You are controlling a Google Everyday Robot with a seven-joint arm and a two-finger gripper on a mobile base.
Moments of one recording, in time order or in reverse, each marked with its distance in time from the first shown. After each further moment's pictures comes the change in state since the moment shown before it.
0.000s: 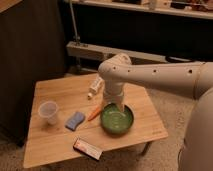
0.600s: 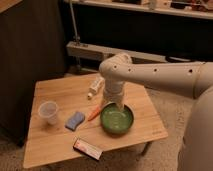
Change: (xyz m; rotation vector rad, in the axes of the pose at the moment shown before) arm -0.009 0.007 -0.001 -0.030 0.004 0.020
